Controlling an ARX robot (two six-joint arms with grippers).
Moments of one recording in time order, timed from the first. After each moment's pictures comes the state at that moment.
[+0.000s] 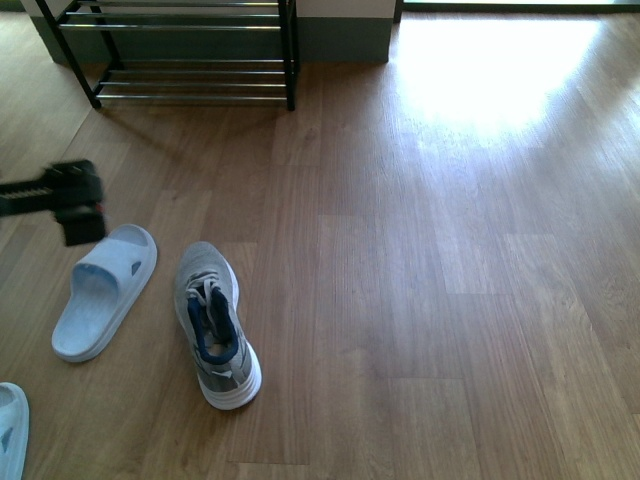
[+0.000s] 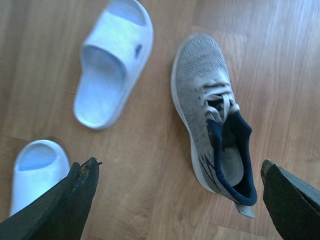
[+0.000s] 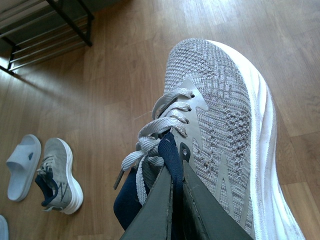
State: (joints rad) left arm -0.16 2.04 0.79 0.30 -0.15 -0.26; right arm -0.42 0.97 0.49 -0.10 -0.44 0.06
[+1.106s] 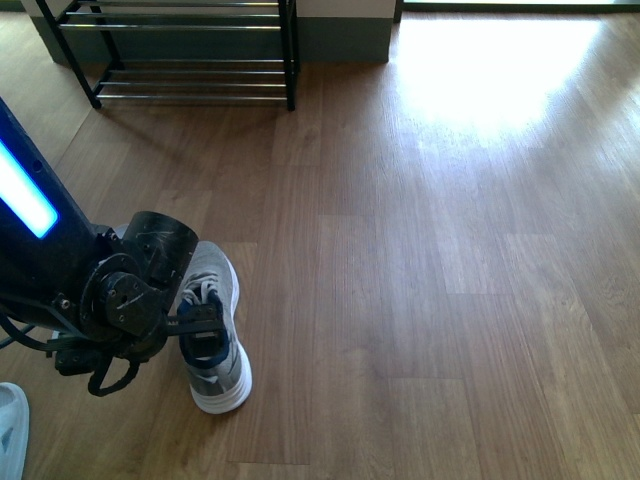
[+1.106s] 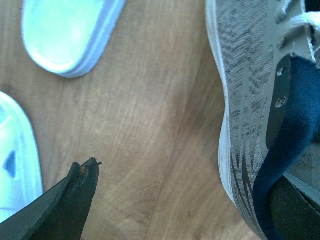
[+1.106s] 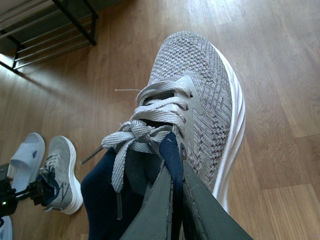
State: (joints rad) left arm -0.25 2.66 1.14 0.26 -0.34 -0.42; right arm -0.42 0.97 0.49 -0.10 -0.45 0.06
